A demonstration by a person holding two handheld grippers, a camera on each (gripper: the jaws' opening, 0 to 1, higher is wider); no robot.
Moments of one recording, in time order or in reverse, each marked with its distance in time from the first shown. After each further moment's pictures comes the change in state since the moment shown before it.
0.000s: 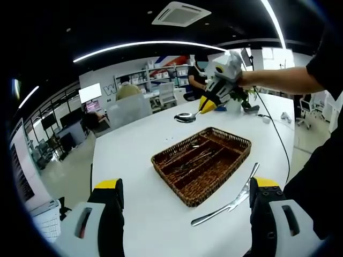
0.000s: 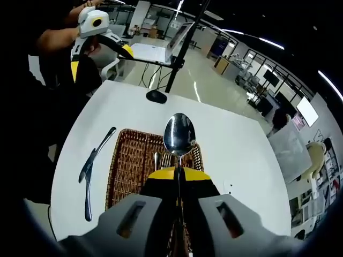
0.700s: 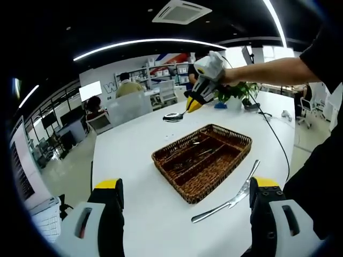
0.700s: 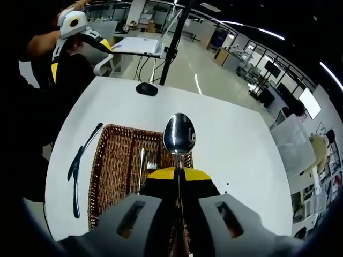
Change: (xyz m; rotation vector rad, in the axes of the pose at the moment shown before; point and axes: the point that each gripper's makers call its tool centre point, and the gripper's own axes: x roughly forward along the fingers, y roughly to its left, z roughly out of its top) left arm -0.001 0.000 -0.008 -0.002 0.021 0.005; right arm 0.034 -0.039 -0.015 0.029 0.077 0.025
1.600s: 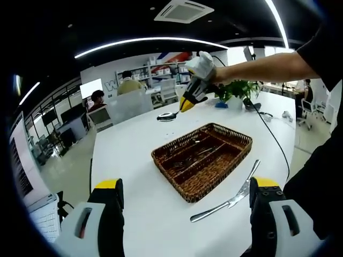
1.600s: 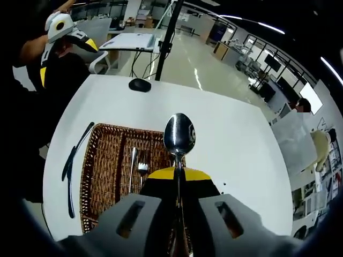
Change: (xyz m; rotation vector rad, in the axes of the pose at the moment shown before) left arm 0.002 0.001 -0.006 -0.018 0.005 0.001; right arm 0.019 -0.015 -0.001 0.021 0.030 0.008
